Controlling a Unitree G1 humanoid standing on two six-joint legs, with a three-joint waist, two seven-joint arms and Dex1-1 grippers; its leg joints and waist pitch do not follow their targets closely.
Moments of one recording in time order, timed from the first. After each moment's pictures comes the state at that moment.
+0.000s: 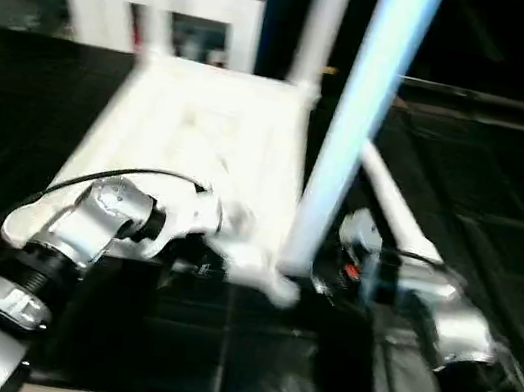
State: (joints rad) left arm -0.61 0.44 -0.33 0.53 0.04 0.18 -1.23; right arm -0.48 -0.27 0.13 0.51 0.19 0.23 1.05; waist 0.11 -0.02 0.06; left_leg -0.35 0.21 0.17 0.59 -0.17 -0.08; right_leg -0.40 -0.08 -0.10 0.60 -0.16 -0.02
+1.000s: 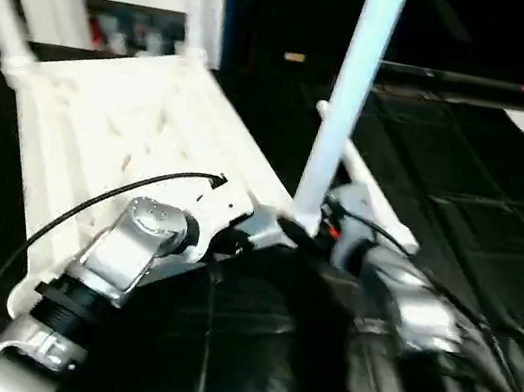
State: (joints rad) left arm -0.51 0.35 -0.28 0.26 0.07 0.50 -0.94; right arm -0.48 -0.24 0.08 0.47 0.12 0.21 0.84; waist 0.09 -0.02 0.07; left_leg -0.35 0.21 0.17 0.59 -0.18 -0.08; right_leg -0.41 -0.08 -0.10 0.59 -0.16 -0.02
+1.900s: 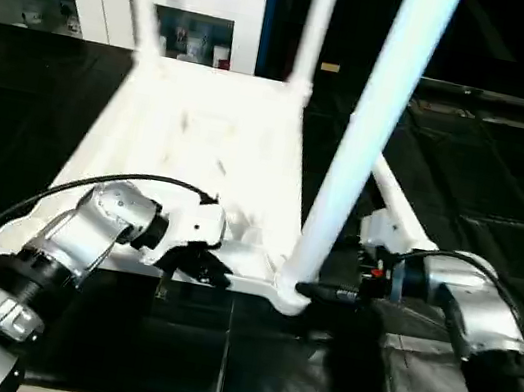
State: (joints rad) left arm -0.59 0.50 -0.39 0.46 0.03 0.06 -1.38; right arm -0.55 -0.43 0.19 0.58 0.16 0.01 1.39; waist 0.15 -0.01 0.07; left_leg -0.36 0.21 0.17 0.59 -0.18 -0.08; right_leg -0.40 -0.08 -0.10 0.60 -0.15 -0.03
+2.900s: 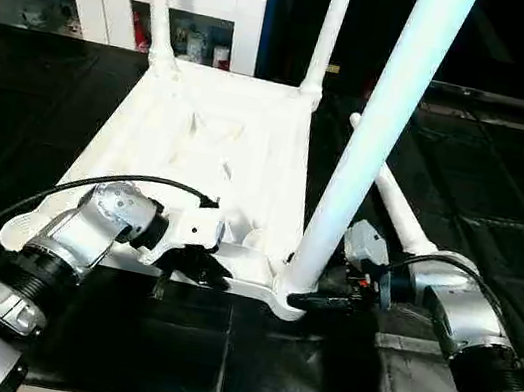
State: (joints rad) left arm -0.61 0.50 -0.39 0.53 0.03 -0.02 -1.39; right arm -0.57 -0.40 0.24 0.64 0.13 -0.07 1.43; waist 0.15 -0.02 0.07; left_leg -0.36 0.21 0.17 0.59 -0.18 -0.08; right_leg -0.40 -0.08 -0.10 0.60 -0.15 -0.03
